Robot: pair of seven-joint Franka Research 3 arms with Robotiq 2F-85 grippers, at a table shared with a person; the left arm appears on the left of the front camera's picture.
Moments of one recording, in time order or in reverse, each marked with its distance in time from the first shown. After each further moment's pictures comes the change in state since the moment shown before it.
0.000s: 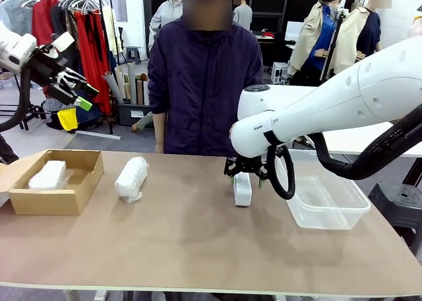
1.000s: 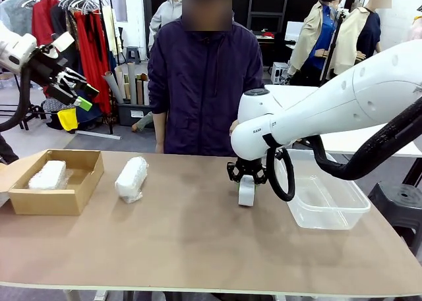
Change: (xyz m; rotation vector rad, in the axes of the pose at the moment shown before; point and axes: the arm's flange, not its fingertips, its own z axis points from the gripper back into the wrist) left arm 0.000 0.000 0.000 0.000 0.000 0.000; right arm 0.003 -0.001 -0.009 -0.003 0.004 0.005
